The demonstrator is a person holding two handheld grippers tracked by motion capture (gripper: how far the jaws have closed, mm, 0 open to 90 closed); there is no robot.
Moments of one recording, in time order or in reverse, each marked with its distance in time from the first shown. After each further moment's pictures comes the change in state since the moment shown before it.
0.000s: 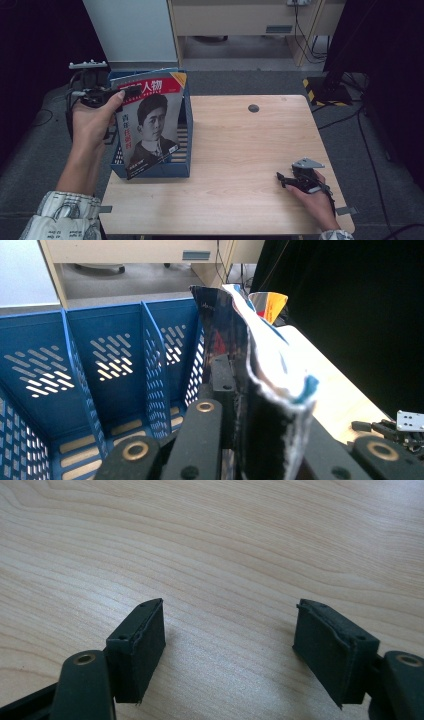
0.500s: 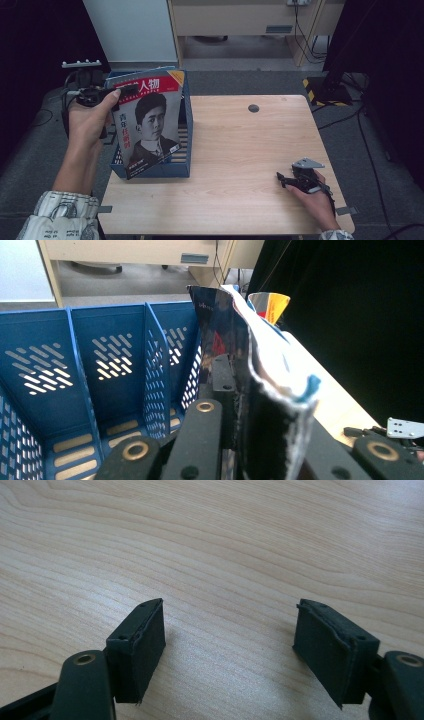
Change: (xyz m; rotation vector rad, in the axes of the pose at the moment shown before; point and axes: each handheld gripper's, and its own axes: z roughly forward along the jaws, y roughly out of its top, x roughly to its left) left arm 0.010 0.000 -0.005 -0.014 -0.020 -0.045; right arm 0.000 0.000 0.000 0.000 0.000 0.000
